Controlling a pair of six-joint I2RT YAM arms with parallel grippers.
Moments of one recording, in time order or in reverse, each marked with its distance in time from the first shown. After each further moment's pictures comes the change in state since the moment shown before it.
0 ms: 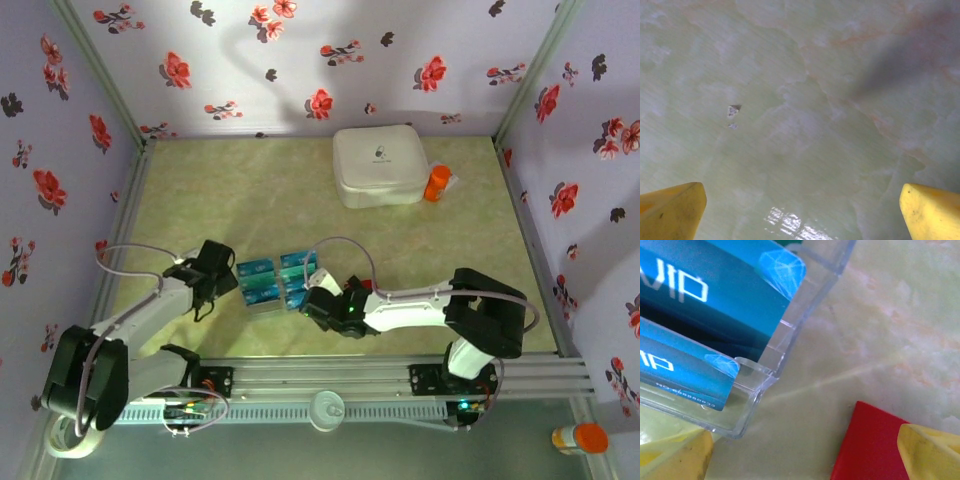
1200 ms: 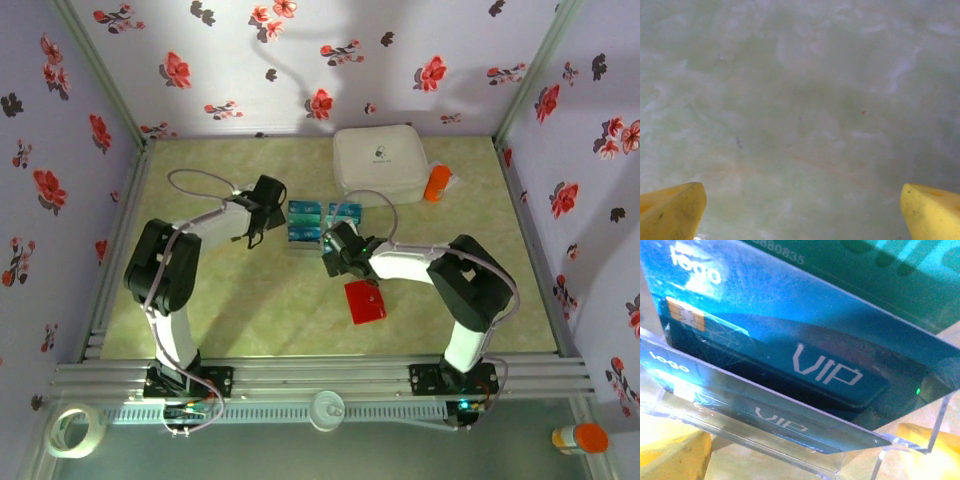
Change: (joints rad) left arm -0.099 0.717 0.700 0.147 -0.031 0.080; right arm -0.446 0.151 0.157 0.109 -0.203 -0.096
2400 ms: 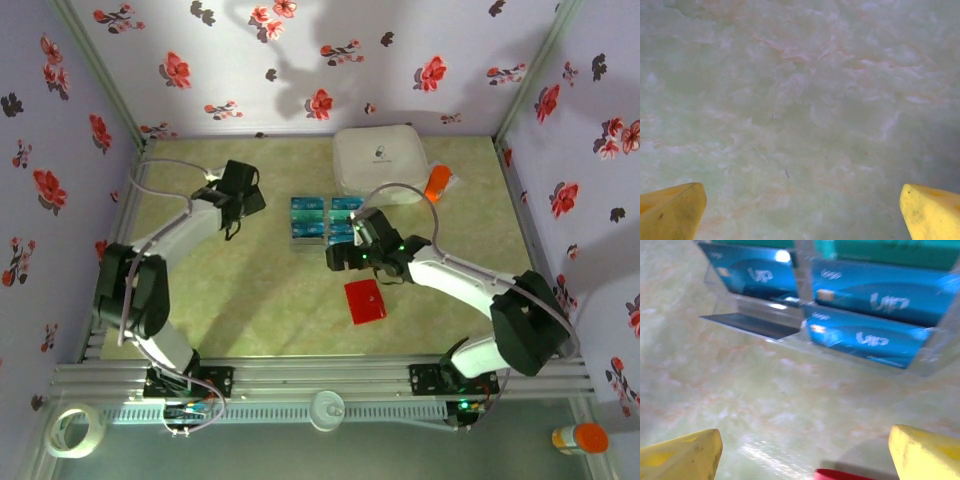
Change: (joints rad) left arm 0.108 -0.251 -0.044 -0.045 0.031 0.111; right arm -0.058 -0.335 -0.079 -0.083 -0.454 0.189
